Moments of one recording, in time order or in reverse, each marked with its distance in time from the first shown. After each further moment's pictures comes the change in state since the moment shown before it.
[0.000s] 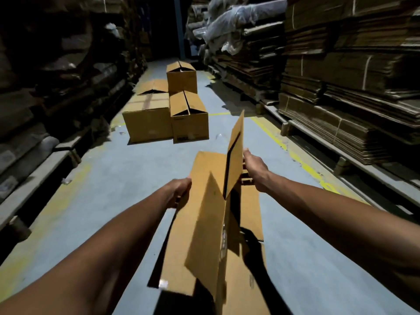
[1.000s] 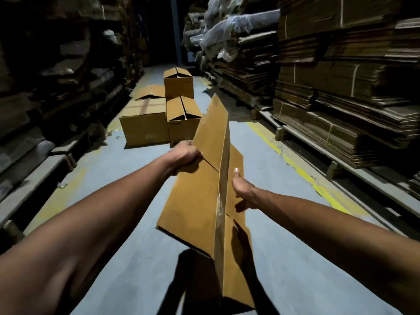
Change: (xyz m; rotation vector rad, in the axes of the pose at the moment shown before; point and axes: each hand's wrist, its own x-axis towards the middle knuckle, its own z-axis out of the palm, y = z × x) left_hand -0.040 0.094 -0.015 -0.004 -0.014 0.498; right_hand -0.031 0.028 0.014 -0.276 -0.164 0.203
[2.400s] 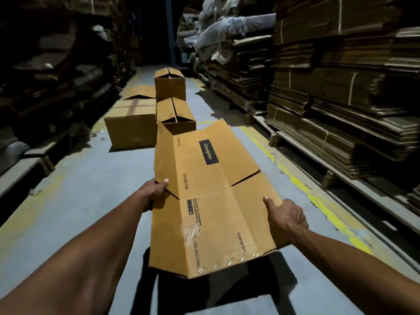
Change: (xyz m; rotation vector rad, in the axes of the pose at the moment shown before) left_hand 0.063 -0.121 -0.018 -0.053 0.145 -0.331; right_hand 0.044 0.090 -0.092 -0.423 0.759 0.017
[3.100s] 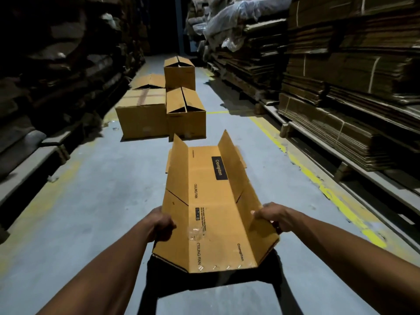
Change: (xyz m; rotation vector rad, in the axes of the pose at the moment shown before) left_hand -0.032 -0.108 0.015 -0.049 -0.154 -0.230; right_hand -0.006 -0.019 0.040 0.187 -0.858 0.065
